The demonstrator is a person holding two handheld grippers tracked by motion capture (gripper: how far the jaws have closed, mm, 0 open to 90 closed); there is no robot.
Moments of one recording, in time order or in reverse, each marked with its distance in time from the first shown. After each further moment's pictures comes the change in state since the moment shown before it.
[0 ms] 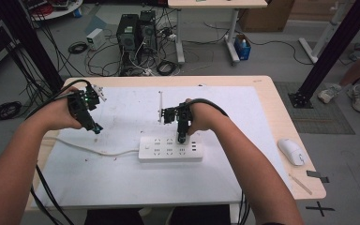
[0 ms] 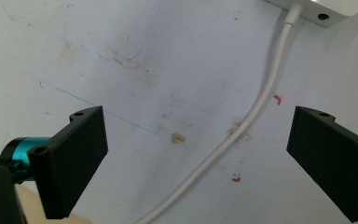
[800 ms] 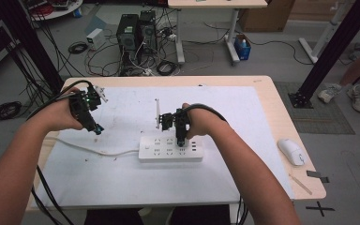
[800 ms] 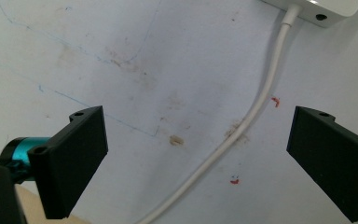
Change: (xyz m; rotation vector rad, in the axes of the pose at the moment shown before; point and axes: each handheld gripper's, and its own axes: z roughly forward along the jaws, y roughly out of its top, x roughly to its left) left arm -0.006 0.006 0.002 -0.003 0.011 -0.001; right arm 0.013 0.006 0.012 0.026 -0.078 -0.029
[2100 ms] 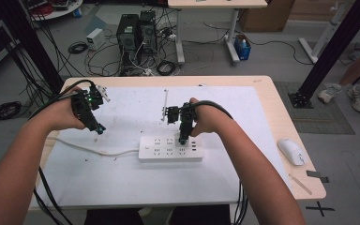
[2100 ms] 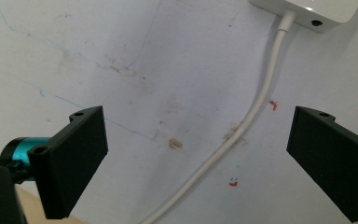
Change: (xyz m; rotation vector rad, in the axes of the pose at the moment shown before) left arm -0.002 0.006 -0.002 0.001 0.005 0.006; right arm -0.001 -0.023 -0.028 -0.127 0.006 0.061
